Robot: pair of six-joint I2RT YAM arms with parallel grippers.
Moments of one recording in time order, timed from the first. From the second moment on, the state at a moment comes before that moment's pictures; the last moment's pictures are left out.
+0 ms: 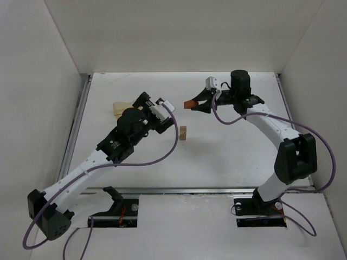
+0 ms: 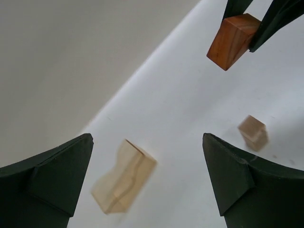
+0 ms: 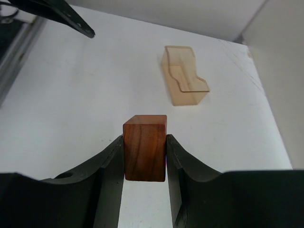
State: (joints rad) left arm -0.72 1.00 0.92 -0.05 -0.17 0.54; right arm 0.32 1.59 1.30 -0.03 -1.16 -0.60
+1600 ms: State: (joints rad) left arm -0.44 1.00 0.75 -0.24 -0.04 -0.29; right arm 0.42 1.79 1.07 0.23 -1.14 -0.46
